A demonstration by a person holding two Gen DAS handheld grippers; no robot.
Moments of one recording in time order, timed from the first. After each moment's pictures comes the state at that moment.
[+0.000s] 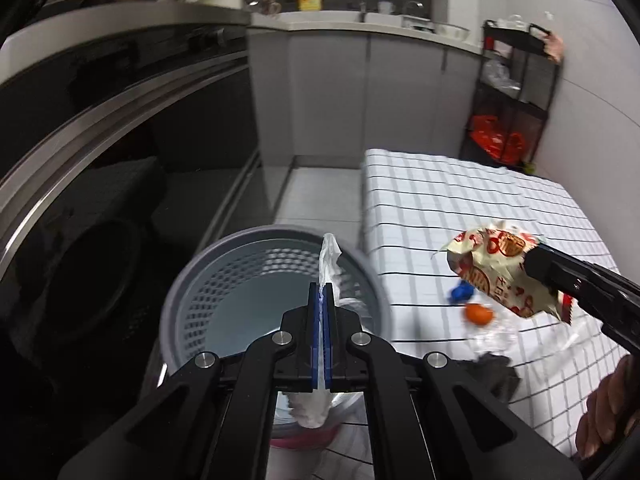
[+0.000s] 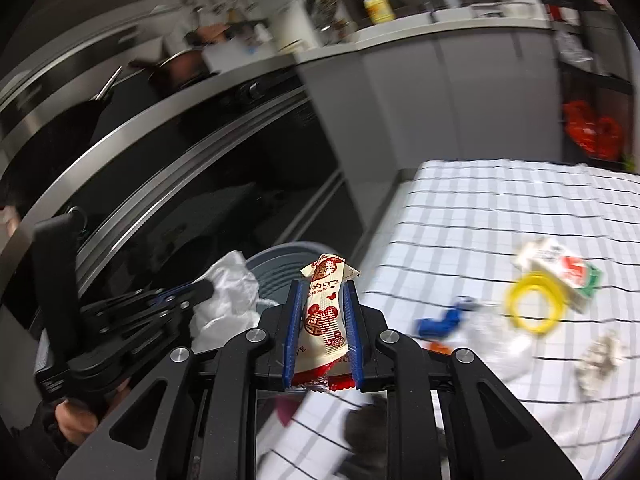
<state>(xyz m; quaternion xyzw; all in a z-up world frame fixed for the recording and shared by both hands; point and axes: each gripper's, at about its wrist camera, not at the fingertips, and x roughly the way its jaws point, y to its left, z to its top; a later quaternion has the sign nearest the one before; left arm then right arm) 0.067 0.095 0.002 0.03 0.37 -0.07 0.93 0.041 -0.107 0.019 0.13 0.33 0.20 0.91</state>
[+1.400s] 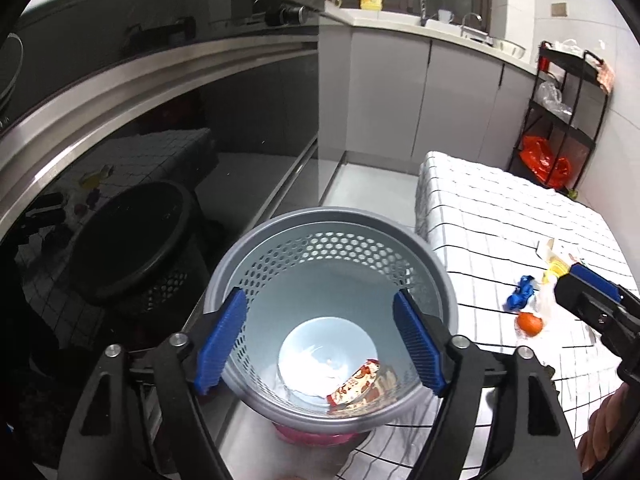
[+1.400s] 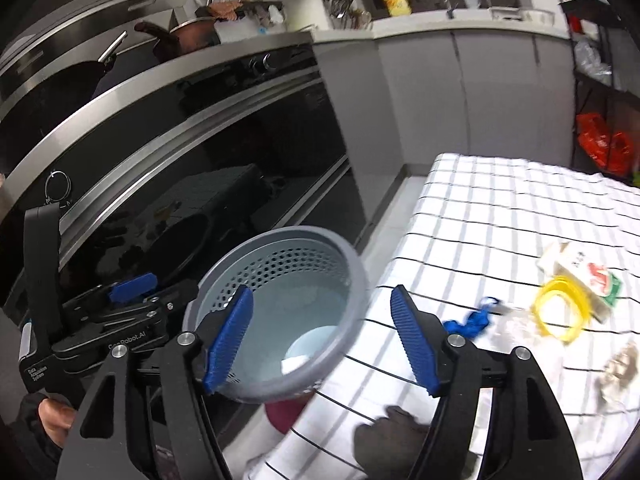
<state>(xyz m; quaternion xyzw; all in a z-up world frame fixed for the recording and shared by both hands) 0.059 0.132 -0.017 -0.01 0.36 0.00 0.93 0.042 -0.085 -0.002 0.09 0.33 0.19 0.92</state>
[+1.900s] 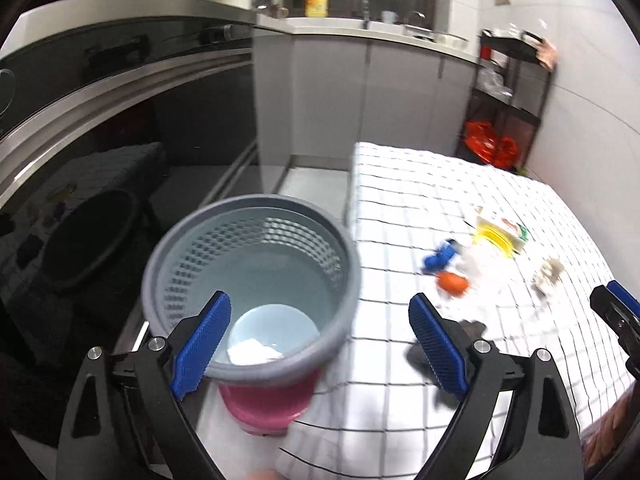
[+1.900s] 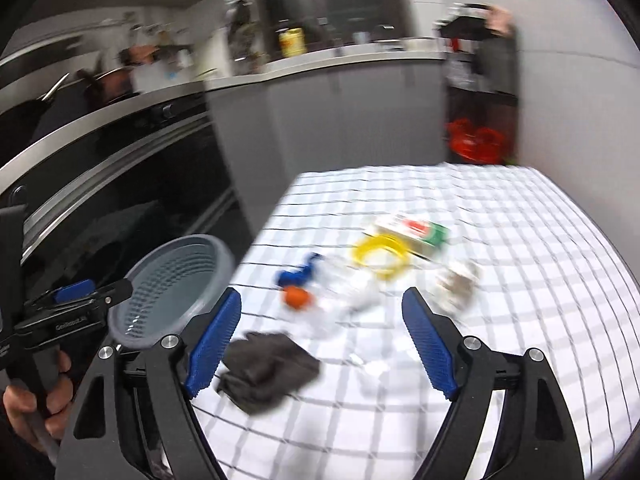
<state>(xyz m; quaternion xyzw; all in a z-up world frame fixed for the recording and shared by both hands) -0.001 0.061 -0.022 0.01 0.35 -0.08 0.93 -0.095 -0.183 -0.005 0.10 0.29 -0.02 0.95</state>
